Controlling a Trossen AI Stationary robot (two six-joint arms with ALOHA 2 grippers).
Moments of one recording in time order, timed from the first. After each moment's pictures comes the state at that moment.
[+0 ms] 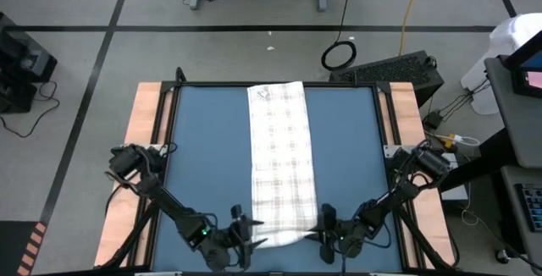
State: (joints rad) left arm -0.80 1.95 1.10 0.24 -0.85 -0.56; right arm 0.85 1.97 0.72 0.50 0.57 1.00
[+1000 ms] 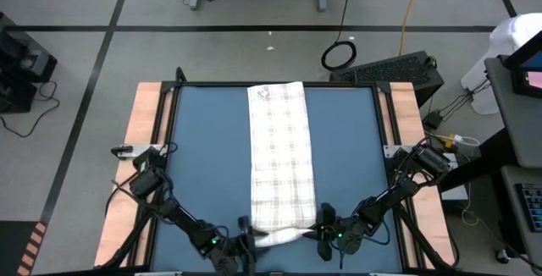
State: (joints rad) left arm -0.80 2.23 1.15 0.40 -0.80 -0.53; right arm 0.83 1.94 0.71 0.55 0.55 1.08
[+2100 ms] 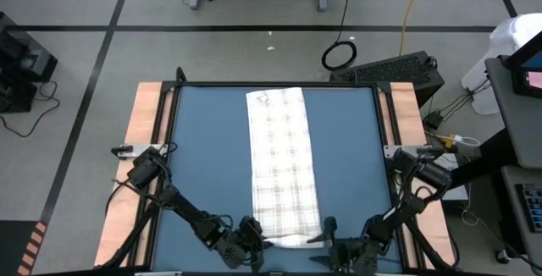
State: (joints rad) left arm -0.73 2.15 1.15 0.34 -0.54 -1.09; right arm 1.00 2.03 0.83 0.60 0.83 0.23
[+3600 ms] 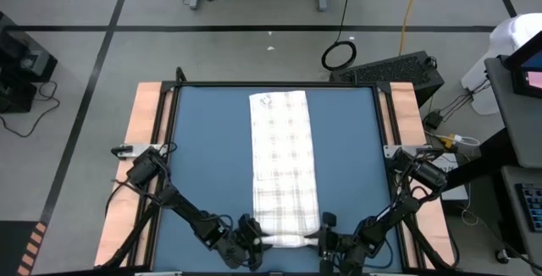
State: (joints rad) left arm -0.73 2.12 1.14 0.26 -0.55 -1.00; right arm 0.95 2.05 0.92 0.26 0.77 0.88
